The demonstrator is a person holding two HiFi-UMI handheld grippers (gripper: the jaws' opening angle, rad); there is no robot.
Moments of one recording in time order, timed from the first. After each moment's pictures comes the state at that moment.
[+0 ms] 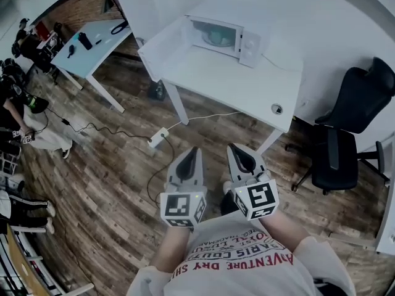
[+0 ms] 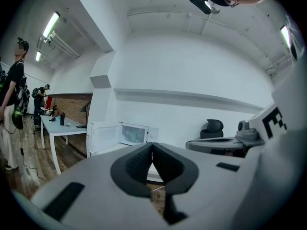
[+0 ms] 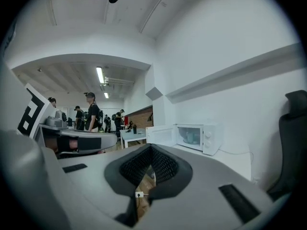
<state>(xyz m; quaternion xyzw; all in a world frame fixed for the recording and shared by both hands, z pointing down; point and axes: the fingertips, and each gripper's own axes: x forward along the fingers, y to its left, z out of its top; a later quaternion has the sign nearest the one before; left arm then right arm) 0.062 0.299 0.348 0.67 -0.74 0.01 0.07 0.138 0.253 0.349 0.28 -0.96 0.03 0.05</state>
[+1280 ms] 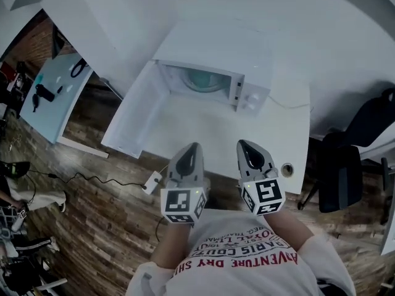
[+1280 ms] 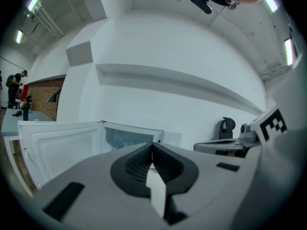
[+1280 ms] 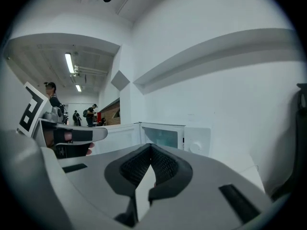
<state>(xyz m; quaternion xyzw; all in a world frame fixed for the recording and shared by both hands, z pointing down) -0.098 -0.086 0.363 0.74 -0.67 0.02 0.08 0.015 -0.125 0.374 0.40 -0.91 0.05 0.07</state>
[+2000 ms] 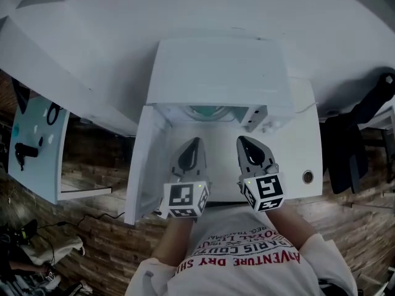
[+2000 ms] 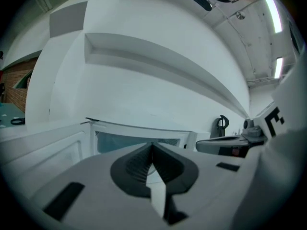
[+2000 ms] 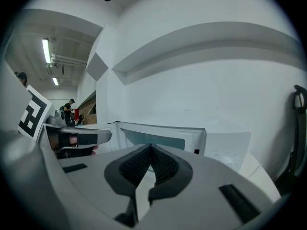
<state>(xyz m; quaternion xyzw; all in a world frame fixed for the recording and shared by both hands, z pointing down) -0.199 -0.266 0.391 0.81 -0.58 0.05 0.11 -0.085 -0.271 0.392 0.50 -0.86 0.08 0.09</state>
